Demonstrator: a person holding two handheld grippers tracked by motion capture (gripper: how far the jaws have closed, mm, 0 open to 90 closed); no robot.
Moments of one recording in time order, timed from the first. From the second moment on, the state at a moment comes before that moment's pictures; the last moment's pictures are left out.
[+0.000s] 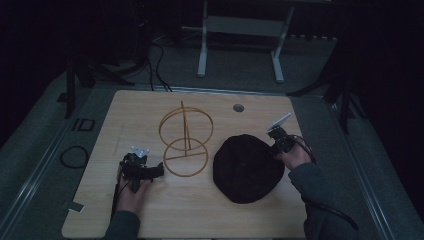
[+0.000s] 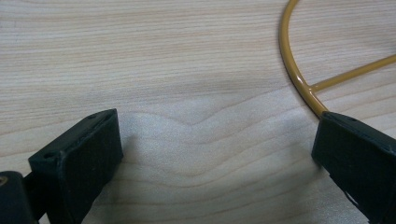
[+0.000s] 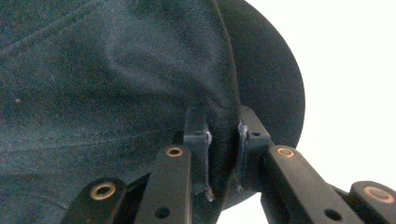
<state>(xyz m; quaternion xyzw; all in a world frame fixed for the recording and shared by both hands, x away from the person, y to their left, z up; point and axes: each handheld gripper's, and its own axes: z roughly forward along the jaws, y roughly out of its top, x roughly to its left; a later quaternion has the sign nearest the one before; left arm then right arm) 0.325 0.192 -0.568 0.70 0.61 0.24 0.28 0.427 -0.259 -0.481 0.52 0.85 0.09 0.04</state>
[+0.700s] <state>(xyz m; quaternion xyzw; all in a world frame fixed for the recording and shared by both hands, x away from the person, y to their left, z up) 0.325 0.192 -0.568 0.70 0.61 0.24 0.28 0.431 -0.268 -0.460 0.53 0.84 0.13 0.00</state>
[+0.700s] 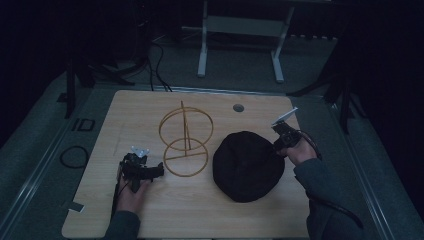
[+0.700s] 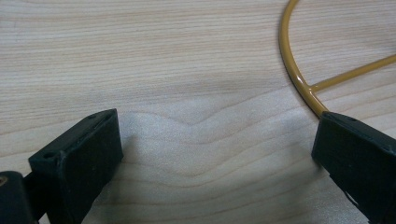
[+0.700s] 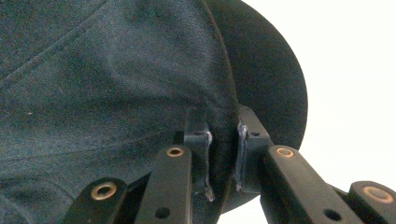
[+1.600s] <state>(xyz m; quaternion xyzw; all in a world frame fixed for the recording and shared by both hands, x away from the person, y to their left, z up) 0.325 0.192 -0.568 0.70 0.61 0.24 0.28 0.436 -0.288 -0.408 0.54 0.82 0.17 0.00</state>
